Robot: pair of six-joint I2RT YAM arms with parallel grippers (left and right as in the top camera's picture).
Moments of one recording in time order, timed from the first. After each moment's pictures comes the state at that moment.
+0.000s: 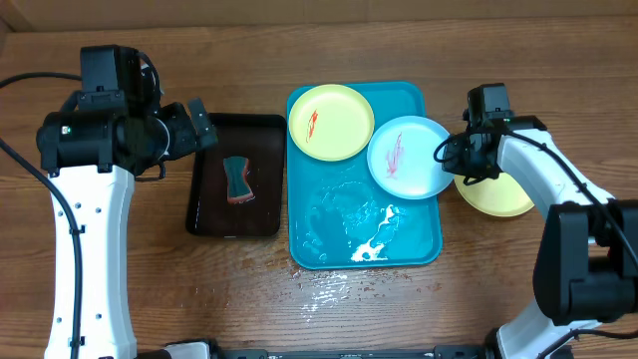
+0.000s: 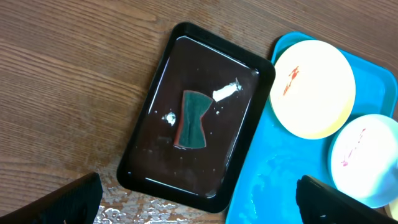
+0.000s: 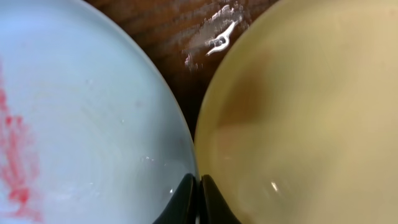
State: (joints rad) left arm 0.07 1.48 1.64 -1.26 0.09 -0.34; right arm 0.06 1.82 1.20 -0.72 -0.02 0.29
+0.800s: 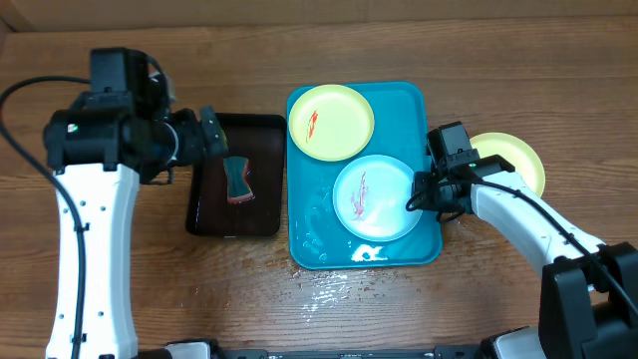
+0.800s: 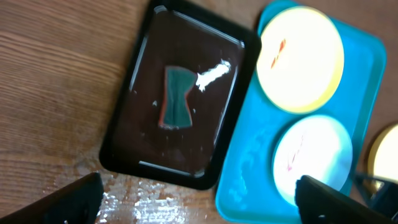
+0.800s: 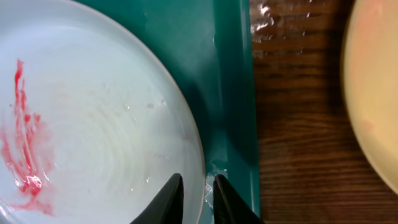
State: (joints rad) left arm 0.03 1.49 1.64 -1.32 0.15 -0.33; right arm 0.28 1.63 0.96 -0.64 -0.05 0.37
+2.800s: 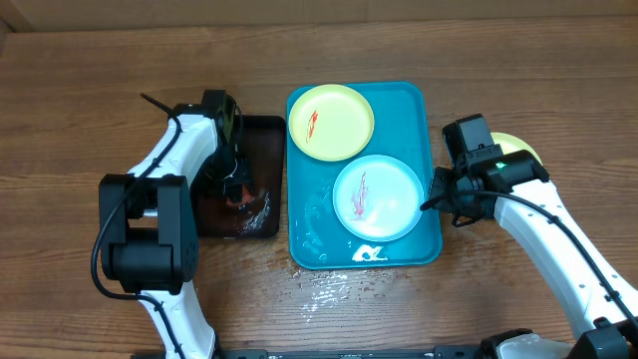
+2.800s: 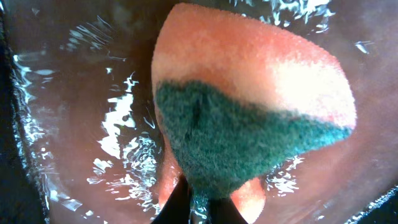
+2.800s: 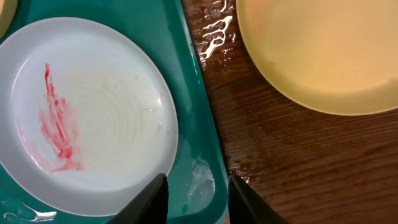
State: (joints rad) left arm -0.06 2.03 1.38 -1.03 0.01 -0.29; right arm 0.27 1.45 1.07 -0.96 0.04 0.52
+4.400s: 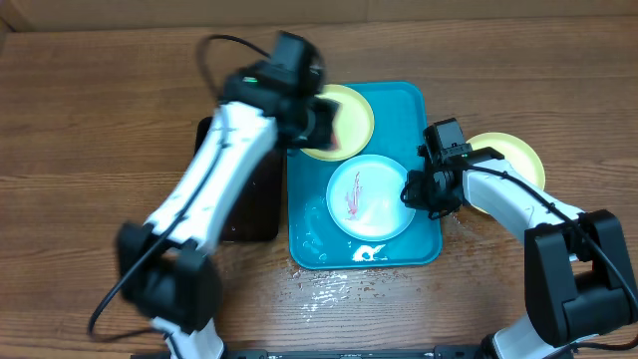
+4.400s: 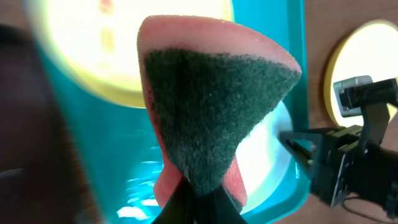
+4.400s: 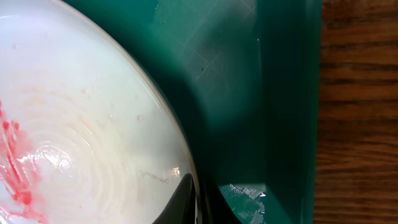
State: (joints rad) left arm -0.43 1.89 1.73 -1.05 0.25 -0.37; right arm 0.26 1.76 0.99 -0.62 -0.17 0.37
